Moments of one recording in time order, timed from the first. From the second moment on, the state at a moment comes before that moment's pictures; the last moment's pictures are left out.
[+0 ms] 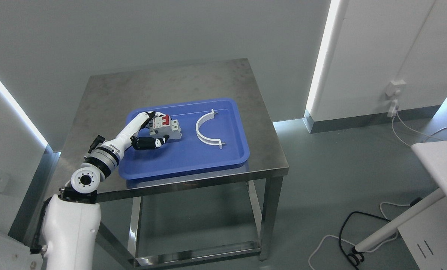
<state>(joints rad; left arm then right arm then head) -0.80 0.10 0.16 -1.09 -0.55 -0.17 -0.53 0.04 0.00 -0.04 -0.16 -0.04 0.05 0.00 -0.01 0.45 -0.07</state>
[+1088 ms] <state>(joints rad) -0.47 0.01 0.34 -1.36 -0.09 -0.49 -0.19 0.04 0.00 -0.04 -0.16 -0.04 0.05 0.00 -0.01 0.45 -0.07</state>
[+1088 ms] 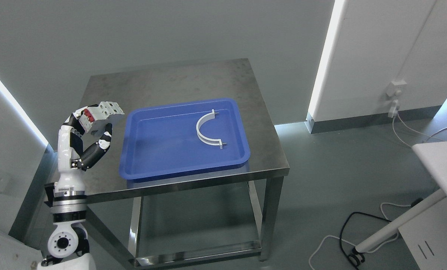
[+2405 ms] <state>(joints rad) -0.41 0.00 0.37 -1.57 -0.08 -0.45 -0.22 0.05 0.00 -0.04 -0.16 -0.04 0.05 0.00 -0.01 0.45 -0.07</state>
